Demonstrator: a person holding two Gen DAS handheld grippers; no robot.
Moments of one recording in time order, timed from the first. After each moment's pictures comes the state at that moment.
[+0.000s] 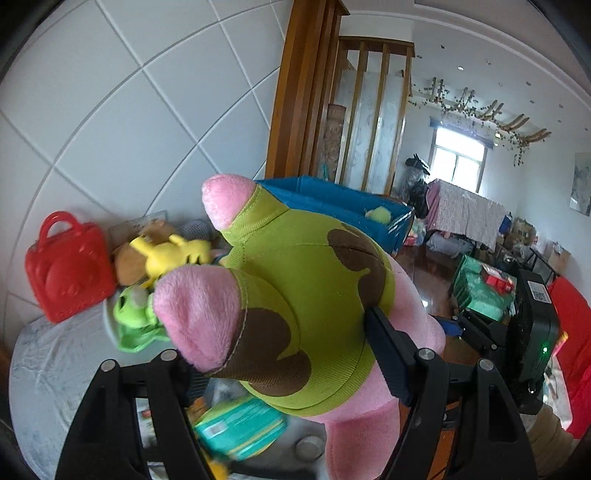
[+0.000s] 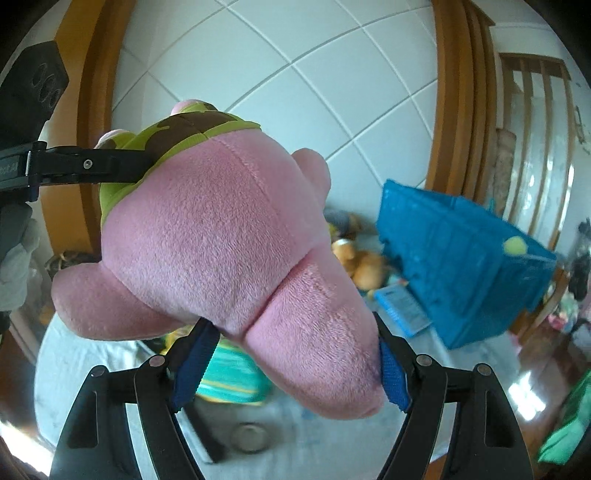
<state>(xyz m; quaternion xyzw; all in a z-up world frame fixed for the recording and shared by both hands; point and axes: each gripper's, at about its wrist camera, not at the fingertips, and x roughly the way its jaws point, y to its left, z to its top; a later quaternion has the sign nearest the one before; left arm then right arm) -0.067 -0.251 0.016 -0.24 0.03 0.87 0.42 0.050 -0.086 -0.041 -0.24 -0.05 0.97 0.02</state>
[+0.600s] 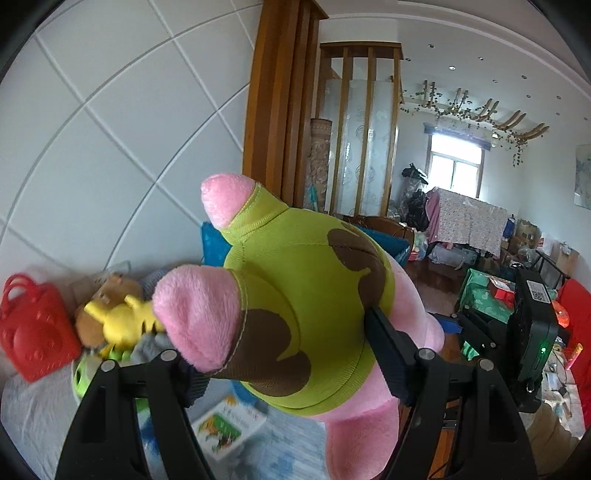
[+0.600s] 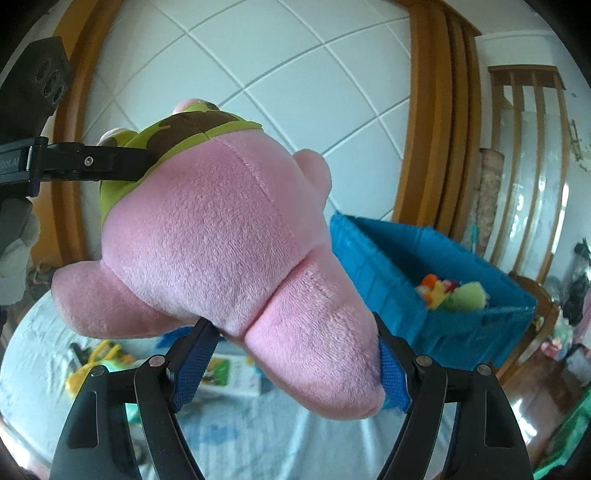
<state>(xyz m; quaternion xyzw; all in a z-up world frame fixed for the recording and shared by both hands) -0.122 -0.066 0.071 -0.19 0.04 0.88 0.43 -0.007 0.114 0.014 -0.19 -0.06 0.98 0.03</state>
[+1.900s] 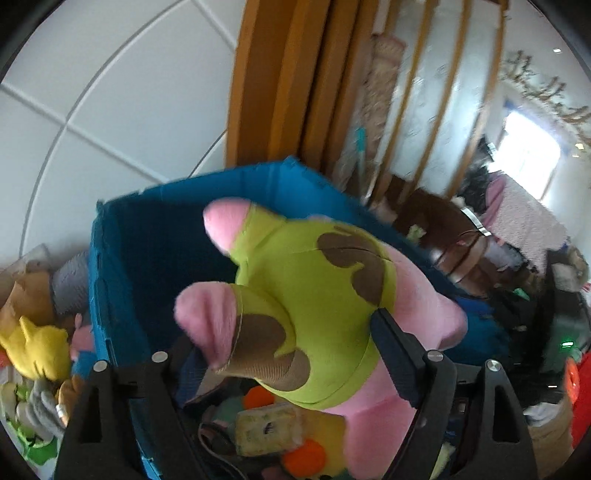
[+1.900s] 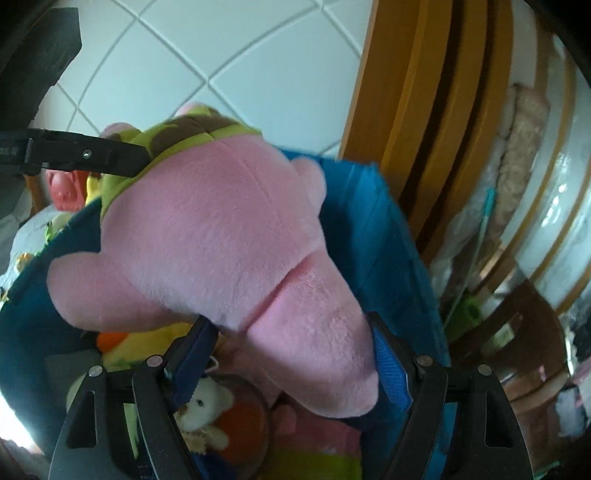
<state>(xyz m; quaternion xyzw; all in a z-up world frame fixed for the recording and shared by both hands) -0.377 0.372 0.016 -0.38 0.03 0.87 0.31 -0.267 0.563 -0.001 -0.36 -0.10 0.93 -0.04</state>
